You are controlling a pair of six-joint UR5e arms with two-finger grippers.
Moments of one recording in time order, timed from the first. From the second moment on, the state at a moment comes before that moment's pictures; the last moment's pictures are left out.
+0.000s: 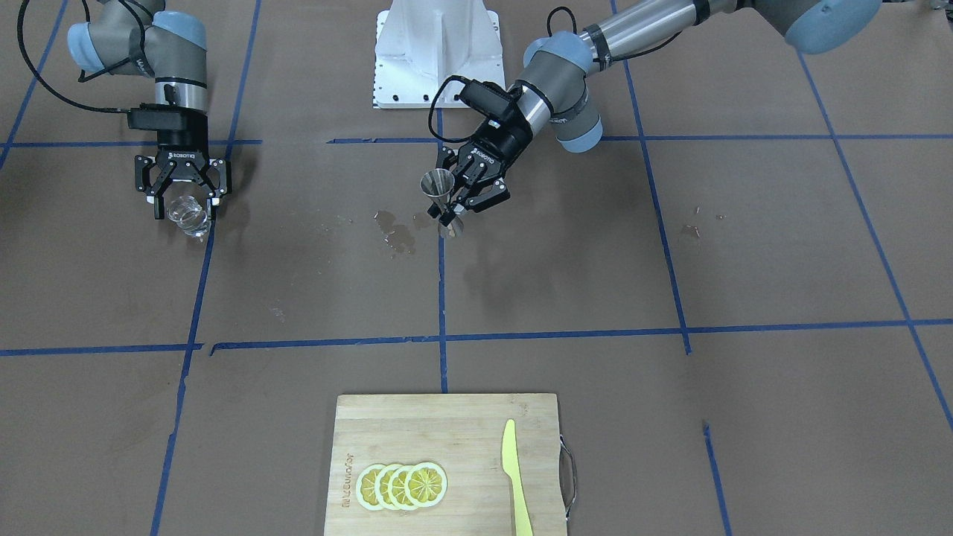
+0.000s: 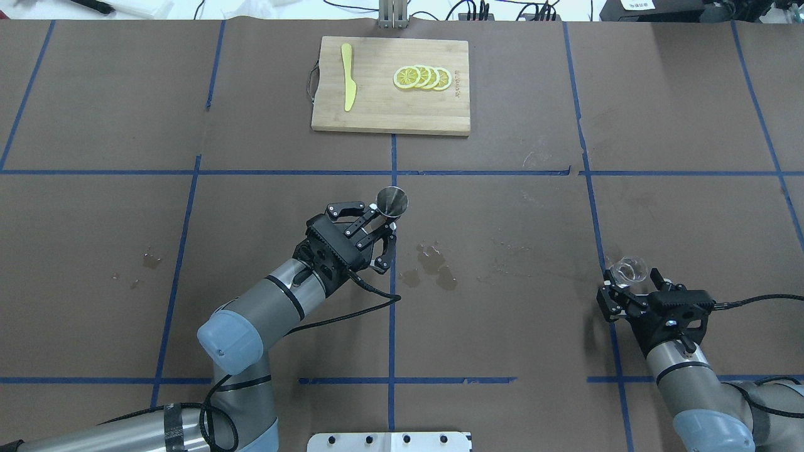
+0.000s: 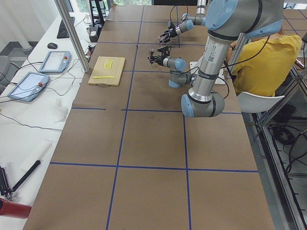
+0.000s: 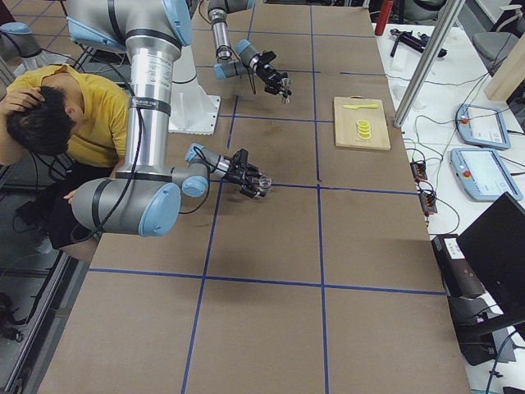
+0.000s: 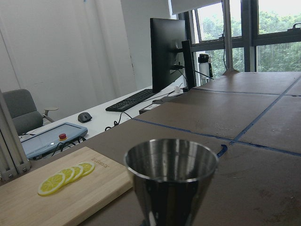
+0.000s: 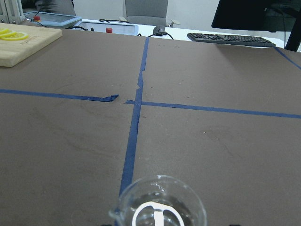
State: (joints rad) left arm -0.27 -2.15 -1.38 -3.05 -1.03 -0.24; right arm 0.07 -1.78 1.80 -0.87 0.59 1.50
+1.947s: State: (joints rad) left arm -0.27 -2.13 -1.39 -3.05 -1.03 -0.23; right arm 0.10 -1.72 1.71 -0.68 0.61 1.34
